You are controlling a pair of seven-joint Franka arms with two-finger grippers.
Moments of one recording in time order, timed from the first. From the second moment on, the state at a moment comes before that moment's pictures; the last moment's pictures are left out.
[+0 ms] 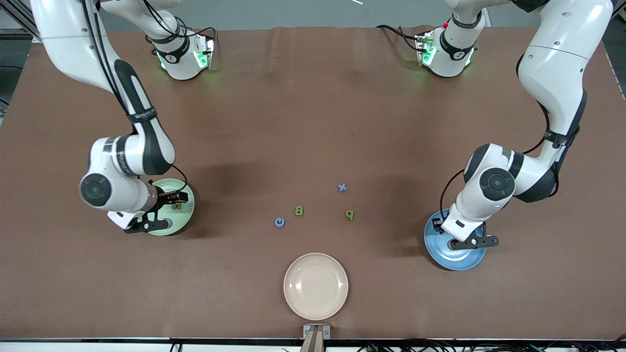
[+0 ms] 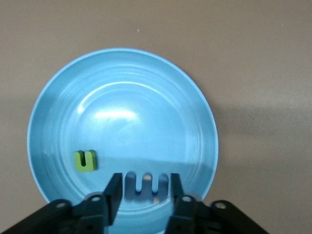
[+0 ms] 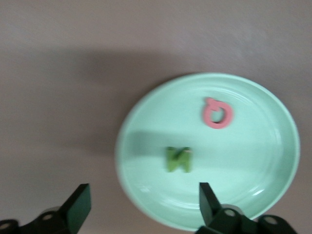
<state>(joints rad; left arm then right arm) 0.17 0.67 -0.42 -1.71 0.49 2.37 -0.58 0.18 0.51 -0.06 -1.74 0.15 2.08 -0.04</state>
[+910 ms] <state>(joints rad) -0.10 0.72 -0.47 -1.67 0.49 2.37 -1.14 0.55 0.85 -0.05 -1.41 0.14 2.31 0.69</state>
